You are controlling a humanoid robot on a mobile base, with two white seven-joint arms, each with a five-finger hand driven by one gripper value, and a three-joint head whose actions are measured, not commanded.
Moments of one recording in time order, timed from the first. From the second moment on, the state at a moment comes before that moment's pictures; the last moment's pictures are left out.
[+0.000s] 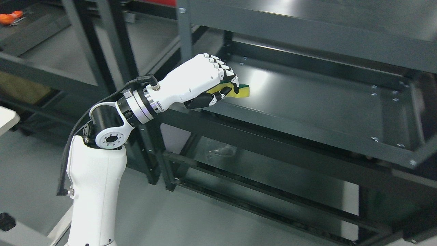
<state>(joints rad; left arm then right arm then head) -0.75 0.00 0.00 -1.53 -0.73 -0.79 -0.67 -0.07 0.00 -0.21 0.00 -0.11 0.08 -0.07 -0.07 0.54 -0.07</state>
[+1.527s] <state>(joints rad) -0.84 0.00 -0.20 -1.57 -0.48 -0.79 -0.54 -0.07 0.00 -0.21 0.00 -0.11 0.08 -0.07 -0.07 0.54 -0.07</state>
